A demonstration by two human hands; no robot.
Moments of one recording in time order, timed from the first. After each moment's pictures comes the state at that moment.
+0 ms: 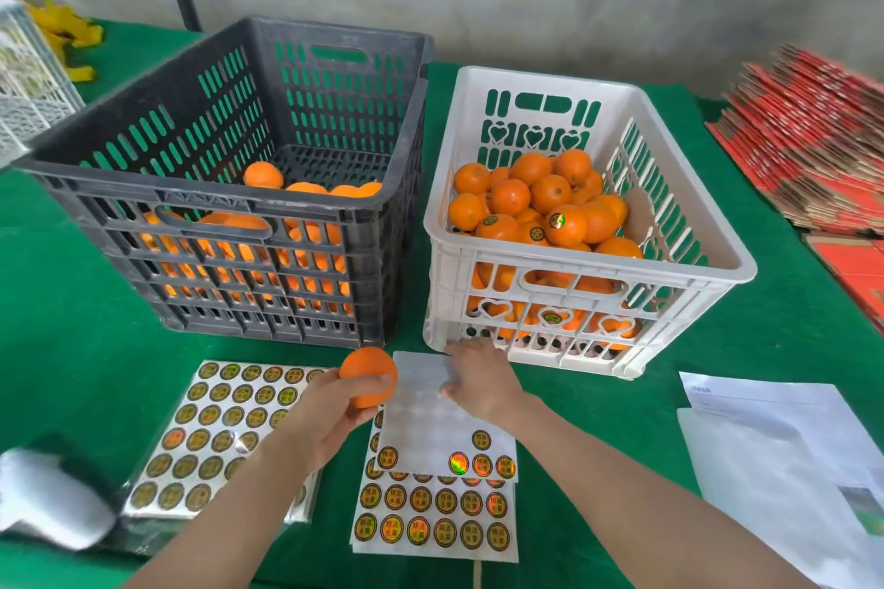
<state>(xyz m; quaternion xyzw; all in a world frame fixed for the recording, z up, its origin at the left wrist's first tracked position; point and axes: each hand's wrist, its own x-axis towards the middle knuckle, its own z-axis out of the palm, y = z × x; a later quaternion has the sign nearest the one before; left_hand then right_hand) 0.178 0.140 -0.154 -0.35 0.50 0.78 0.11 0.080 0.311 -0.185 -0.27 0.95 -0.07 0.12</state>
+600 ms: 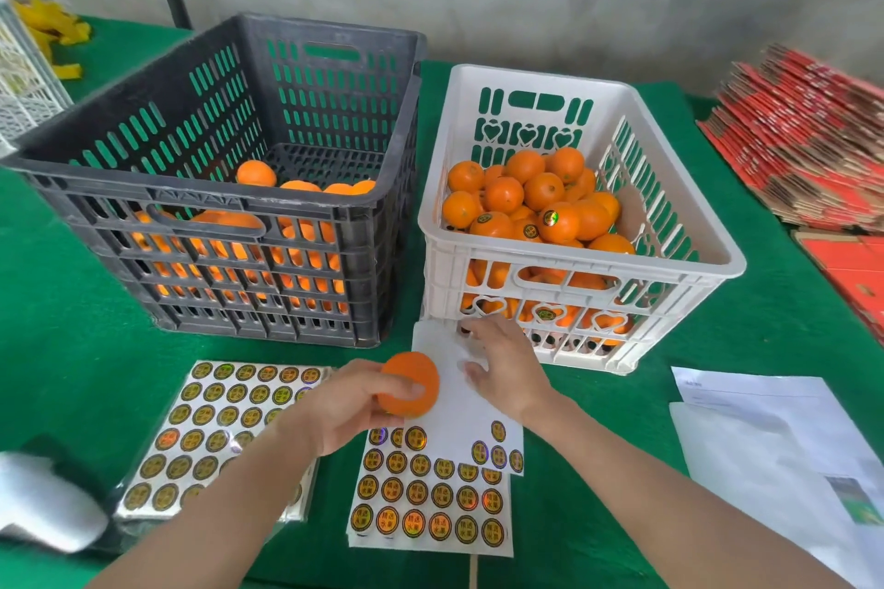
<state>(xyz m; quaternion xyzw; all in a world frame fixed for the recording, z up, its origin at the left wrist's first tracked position) 0.171 0.152 -0.134 -0.18 0.58 0.75 0.25 0.092 0.342 -0.152 -0.25 0.94 -0.24 0.04</state>
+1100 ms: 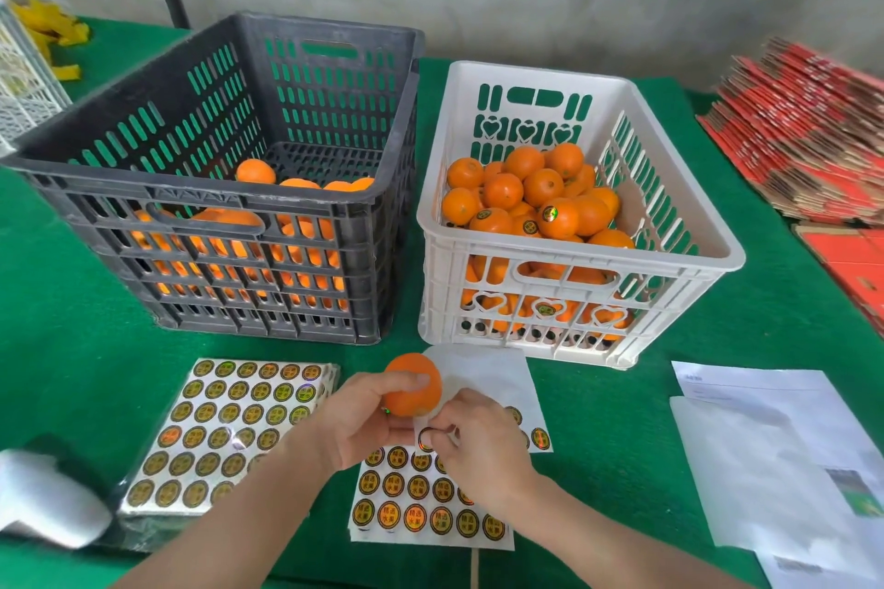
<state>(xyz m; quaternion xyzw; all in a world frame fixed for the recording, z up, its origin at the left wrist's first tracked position) 0.178 0.169 -0.140 -0.25 0.50 0.80 0.23 0.174 0.326 -0.160 -0.23 0.93 -0.28 0.08</state>
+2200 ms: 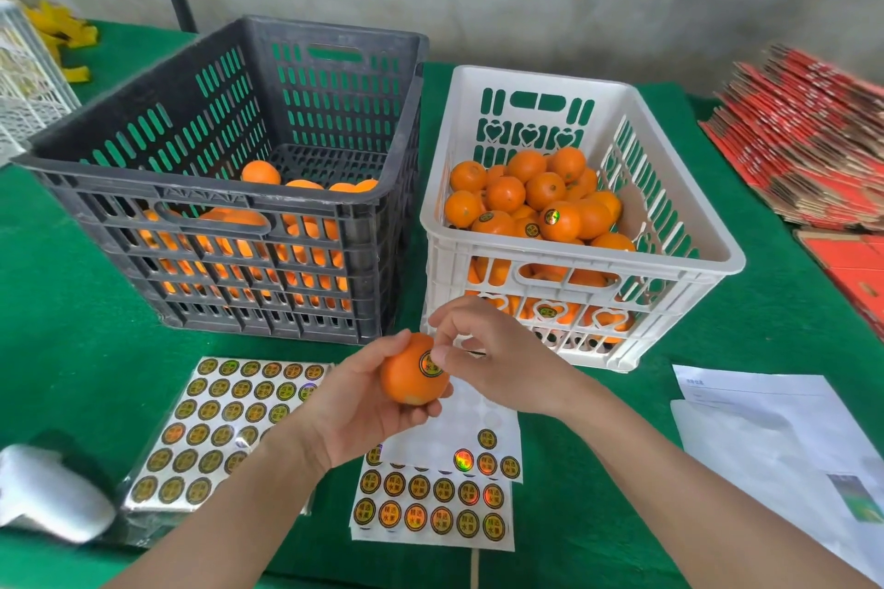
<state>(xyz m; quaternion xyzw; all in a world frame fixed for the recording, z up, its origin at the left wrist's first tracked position) 0.186 0.164 -0.108 -0.17 0.40 0.86 0.25 0.133 0.327 -0.046 -0.33 0.85 -0.37 0.19</state>
